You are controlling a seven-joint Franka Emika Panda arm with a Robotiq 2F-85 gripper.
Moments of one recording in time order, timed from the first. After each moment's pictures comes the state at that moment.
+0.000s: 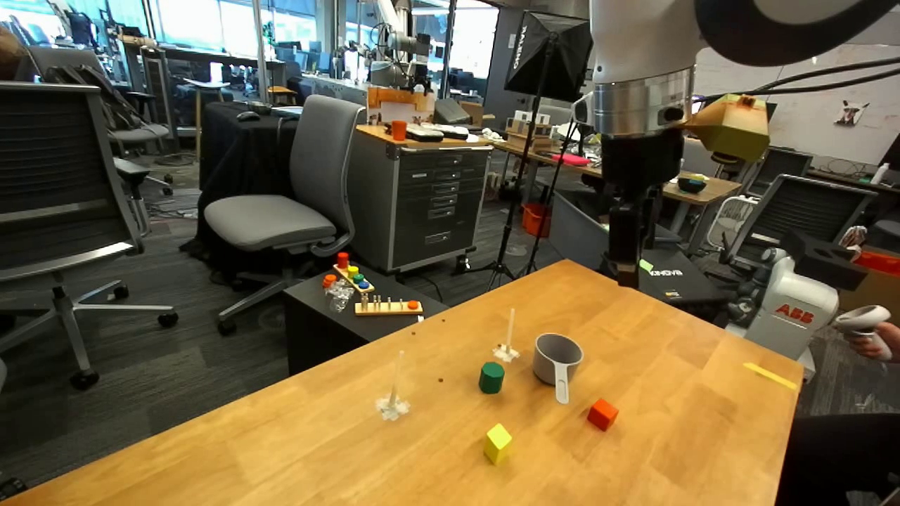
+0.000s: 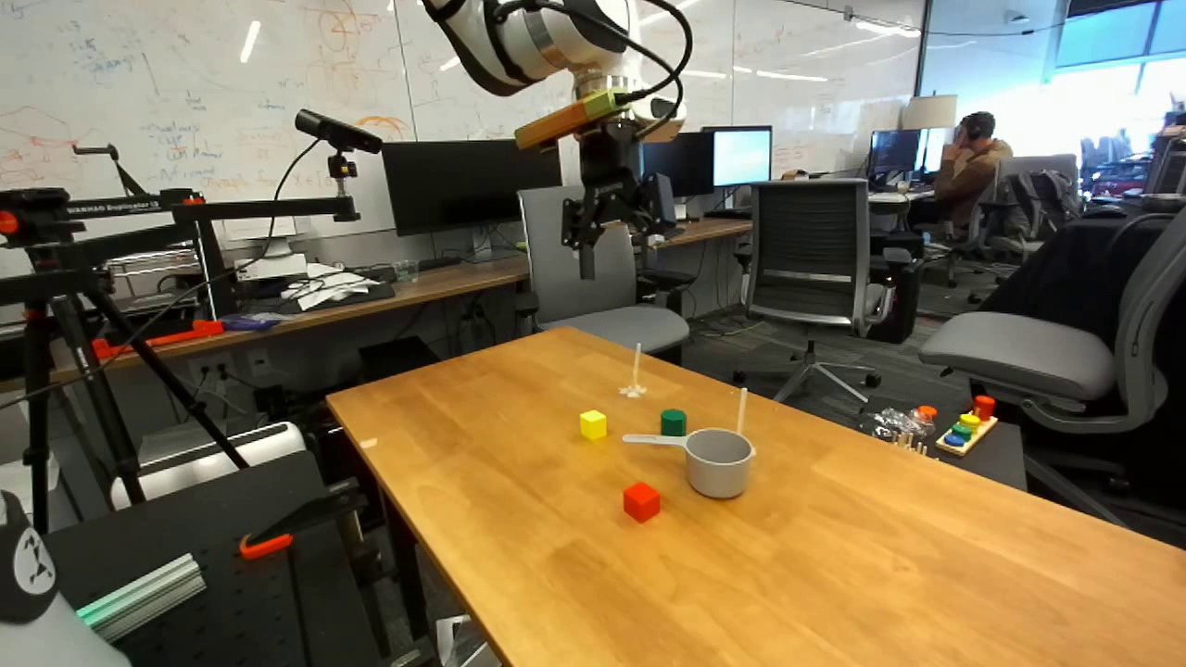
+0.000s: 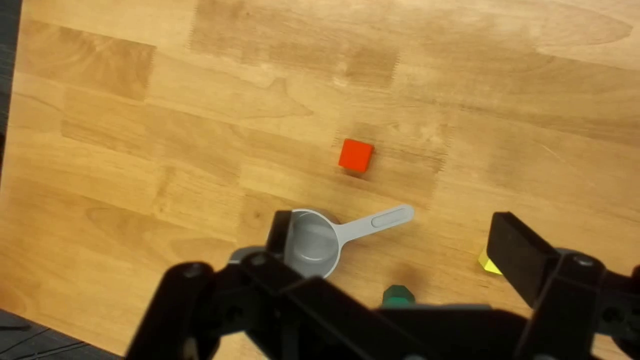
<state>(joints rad) 0.19 0.30 0.11 -1.90 -0.29 1.93 0.13</state>
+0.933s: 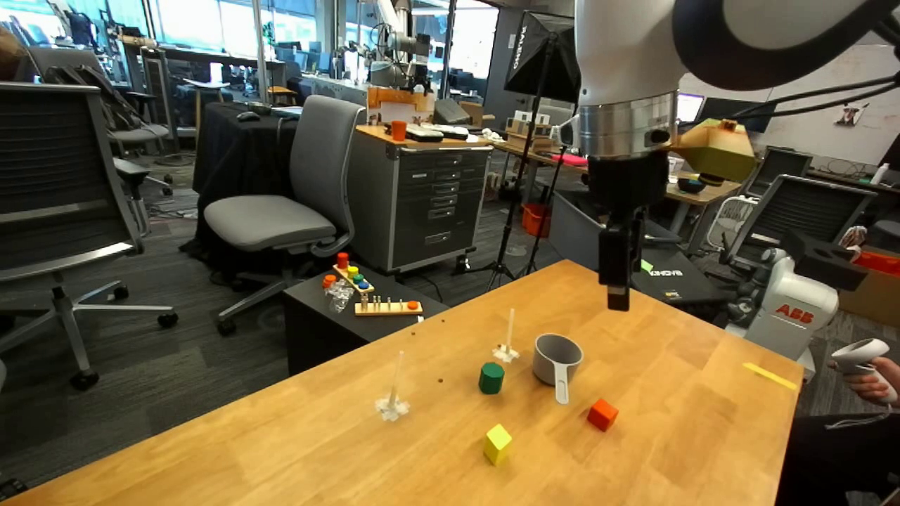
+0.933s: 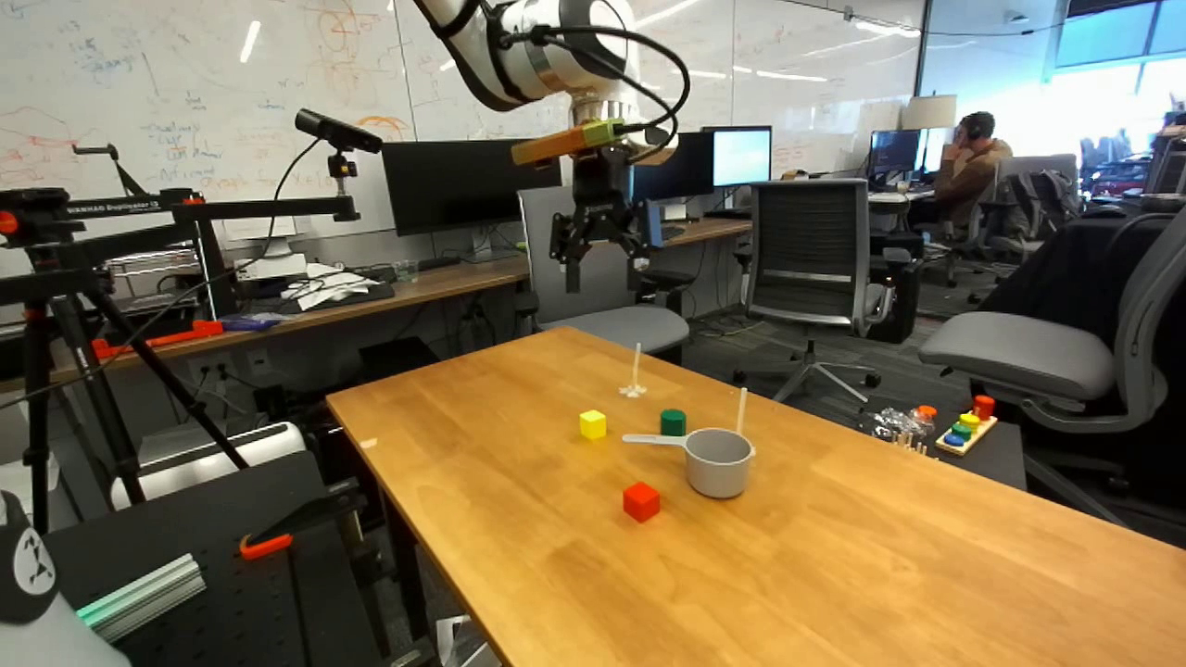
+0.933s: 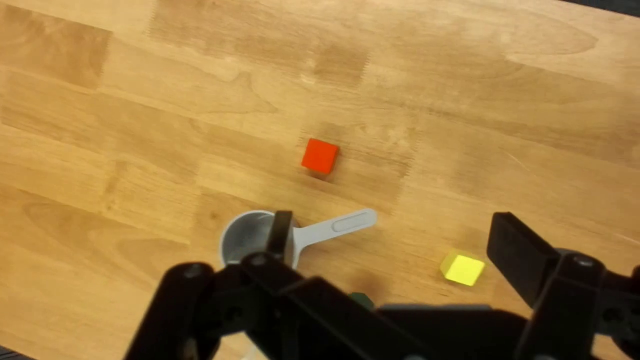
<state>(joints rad) 0.19 0.35 0.13 -1.89 -0.23 1.95 0.07</state>
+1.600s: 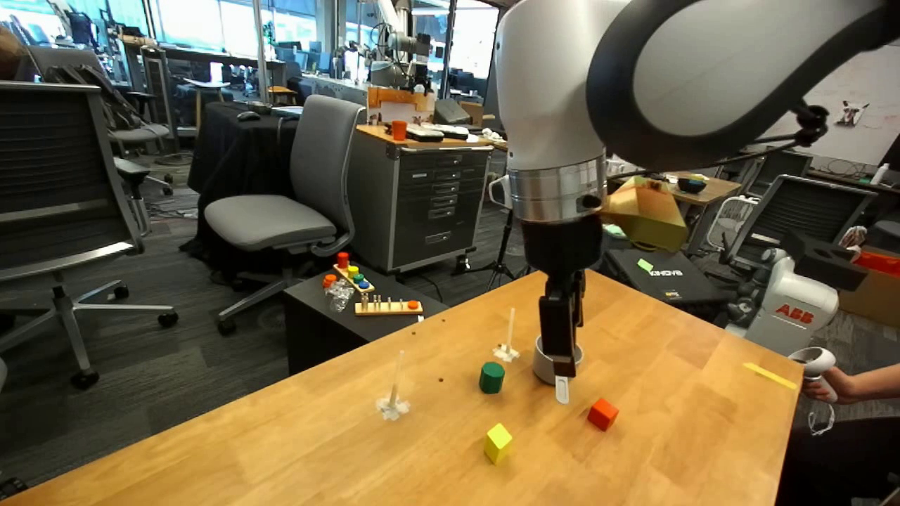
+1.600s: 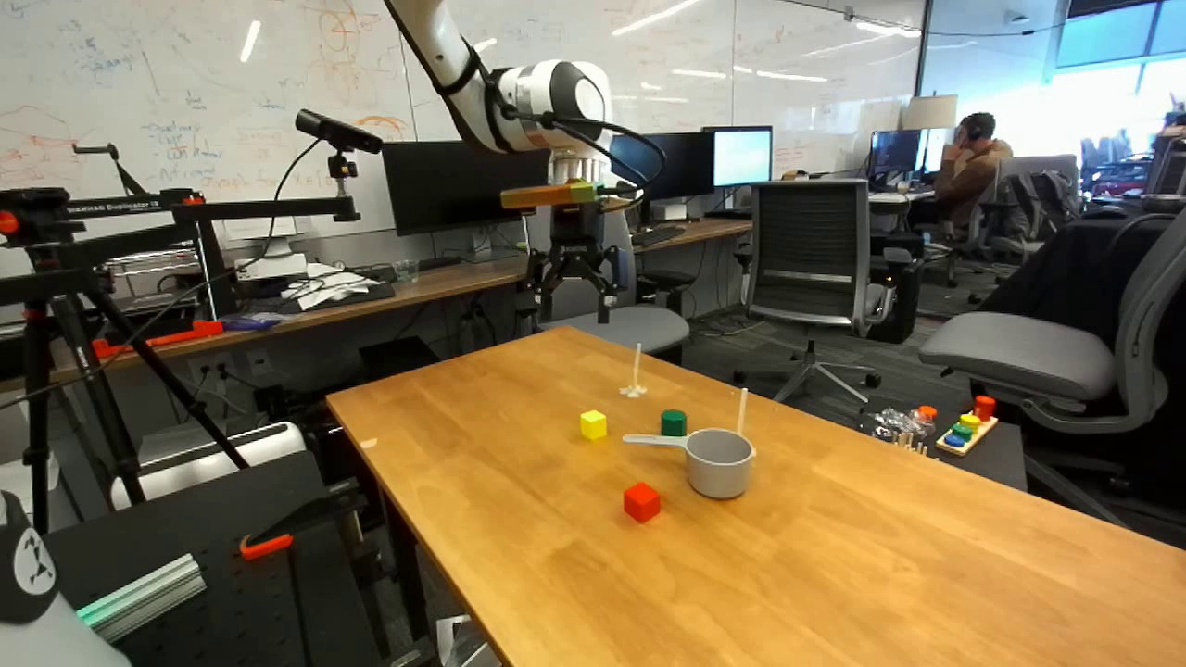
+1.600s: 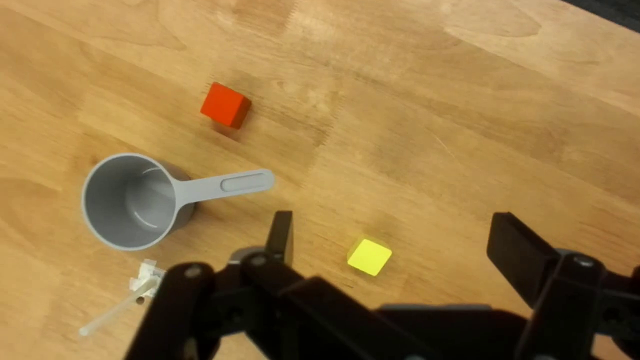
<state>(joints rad) 0.26 0.54 0.17 -1.75 -0.22 1.97 0.02</state>
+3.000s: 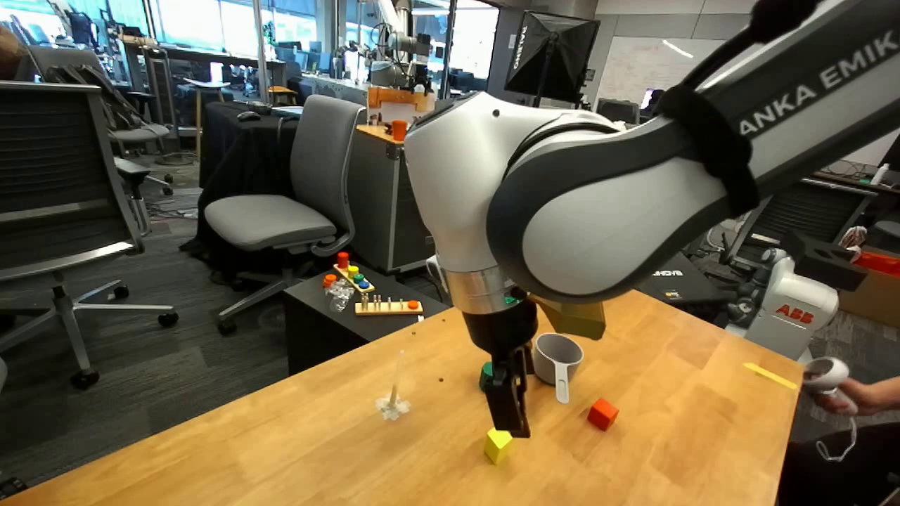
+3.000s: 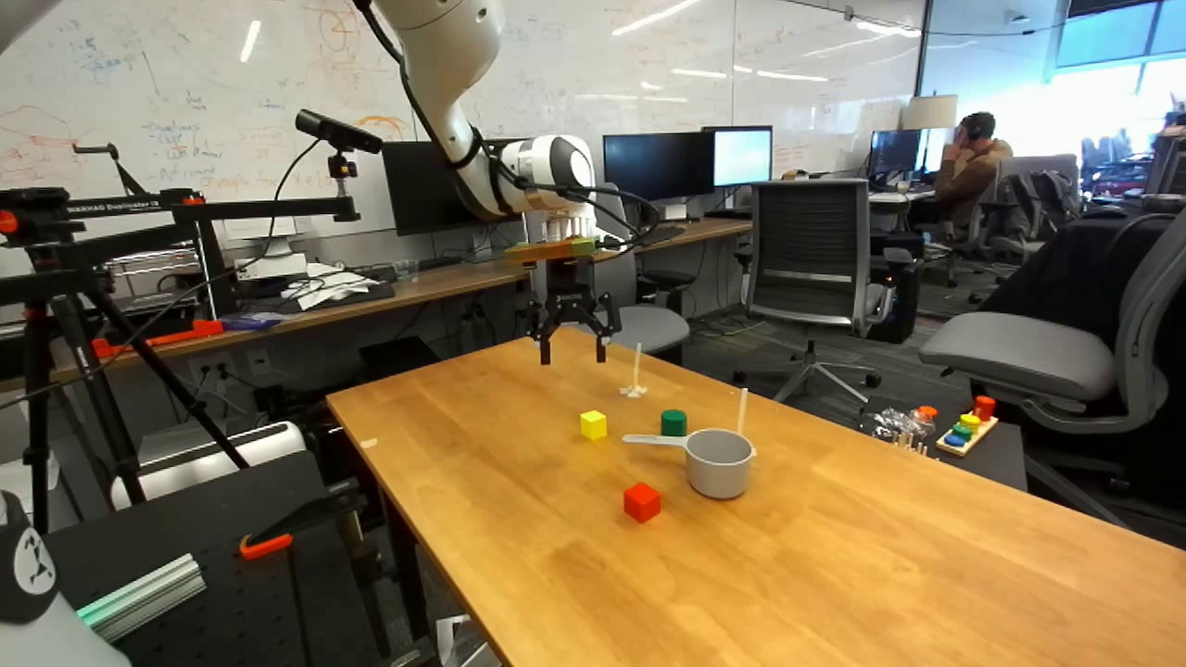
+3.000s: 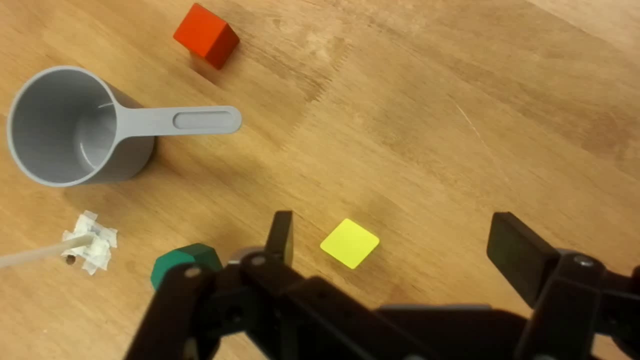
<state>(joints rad) 0.38 0.80 0.13 -1.53 -0.32 1.94 0.02</state>
